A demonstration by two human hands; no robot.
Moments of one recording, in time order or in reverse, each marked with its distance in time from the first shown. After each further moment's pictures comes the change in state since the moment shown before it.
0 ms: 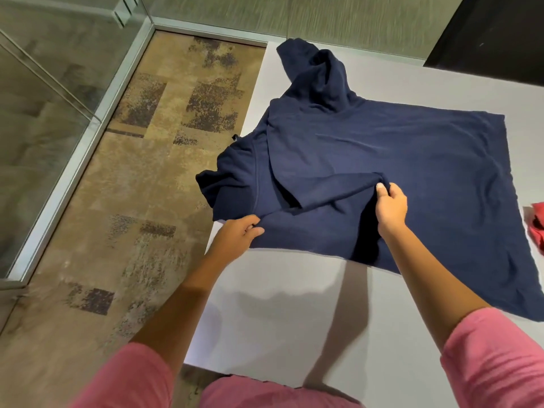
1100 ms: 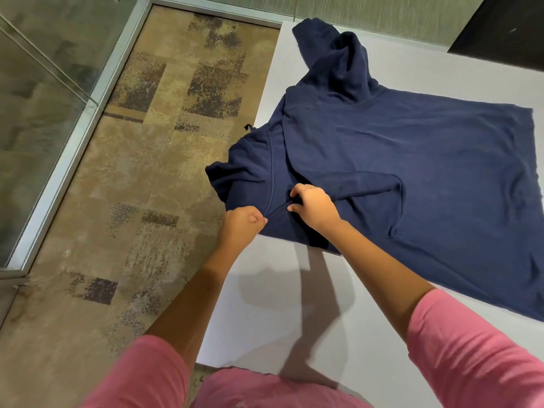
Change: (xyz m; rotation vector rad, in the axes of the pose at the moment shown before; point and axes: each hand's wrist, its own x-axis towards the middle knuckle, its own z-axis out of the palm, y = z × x) left_hand 0.025 -0.023 -0.006 -0.040 0.087 -0.185; right_hand -0.069 -0.021 0.138 -0.800 -0.616 -0.592
